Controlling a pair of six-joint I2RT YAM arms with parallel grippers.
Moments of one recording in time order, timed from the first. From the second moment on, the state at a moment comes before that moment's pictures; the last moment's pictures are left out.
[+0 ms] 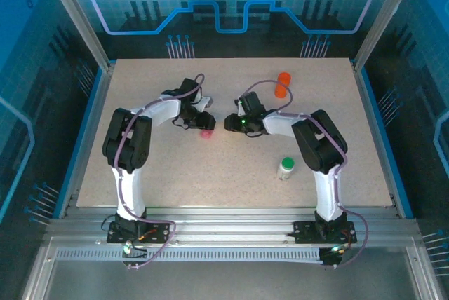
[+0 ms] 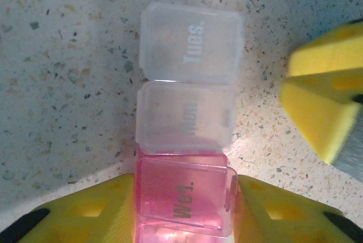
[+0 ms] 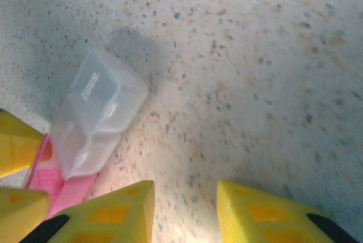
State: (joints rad) left arm -0.29 2.01 1.40 -0.62 0.38 -0.12; right arm 0.52 2.05 1.26 -0.09 -0.27 0.55
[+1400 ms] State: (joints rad) left arm -0.43 1.93 1.35 -0.52 0.22 -0.06; right arm 0.45 1.85 1.25 -0.30 -0.28 0.32
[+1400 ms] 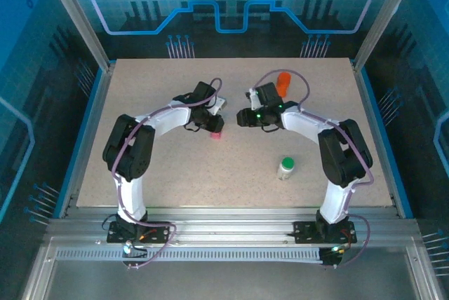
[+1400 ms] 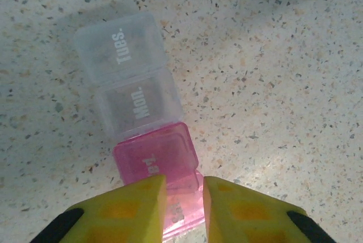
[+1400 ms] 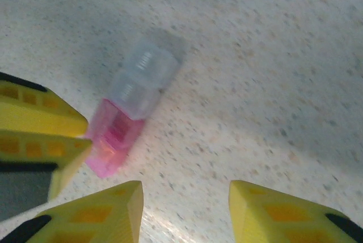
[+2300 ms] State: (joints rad) left arm -0.40 1.55 0.96 -0.21 -0.06 -0.25; right arm 0.53 2.33 1.87 -0.52 -0.18 0.25
